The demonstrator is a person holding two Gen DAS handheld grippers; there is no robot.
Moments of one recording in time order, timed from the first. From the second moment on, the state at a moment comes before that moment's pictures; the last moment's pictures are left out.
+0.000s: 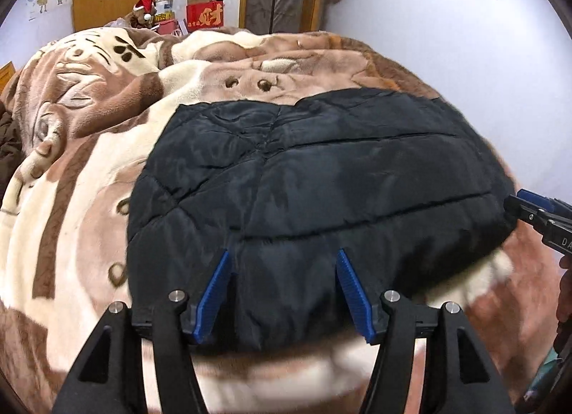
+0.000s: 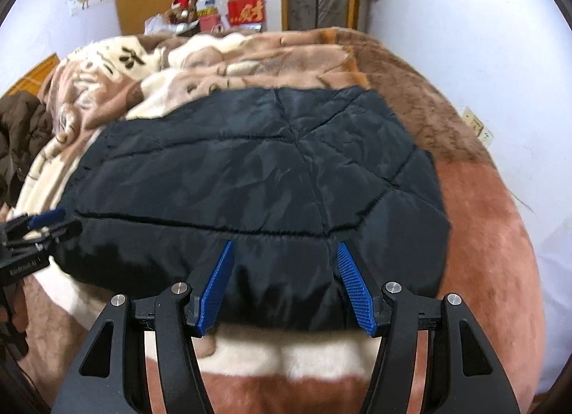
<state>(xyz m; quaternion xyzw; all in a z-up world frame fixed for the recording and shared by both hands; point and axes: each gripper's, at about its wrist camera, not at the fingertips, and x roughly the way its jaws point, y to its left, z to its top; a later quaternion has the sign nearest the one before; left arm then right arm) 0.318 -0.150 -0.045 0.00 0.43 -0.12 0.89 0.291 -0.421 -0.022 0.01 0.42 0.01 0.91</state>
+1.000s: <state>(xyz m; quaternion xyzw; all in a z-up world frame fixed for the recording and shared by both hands) 0.071 -0.135 0.016 -0.01 0.41 -0.12 0.90 0.046 -0.341 0.022 -0.01 0.40 -0.01 0.92</state>
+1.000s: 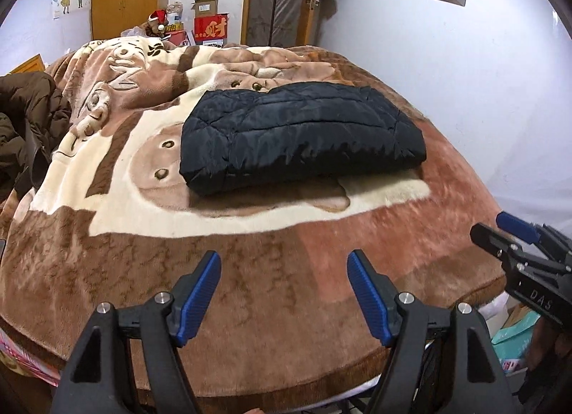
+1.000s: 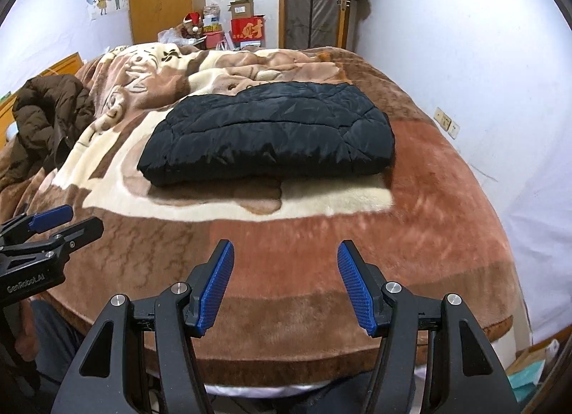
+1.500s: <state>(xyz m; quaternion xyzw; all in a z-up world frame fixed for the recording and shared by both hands) 0.068 -0.140 0.018 -0.01 0.41 -0.11 0.91 0.045 -0.342 0.027 -0.01 0.40 -0.01 0.92</state>
